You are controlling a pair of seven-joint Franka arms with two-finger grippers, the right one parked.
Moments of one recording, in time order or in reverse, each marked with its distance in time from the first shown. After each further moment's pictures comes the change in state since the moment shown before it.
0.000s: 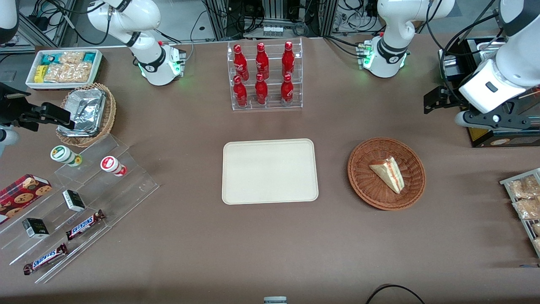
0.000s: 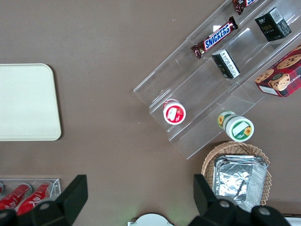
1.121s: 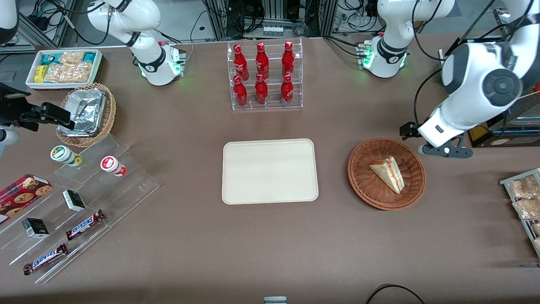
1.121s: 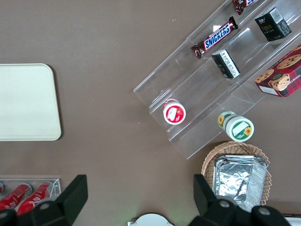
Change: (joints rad) arm 0.003 -0.019 0.001 -0.541 0.045 0.546 -0.026
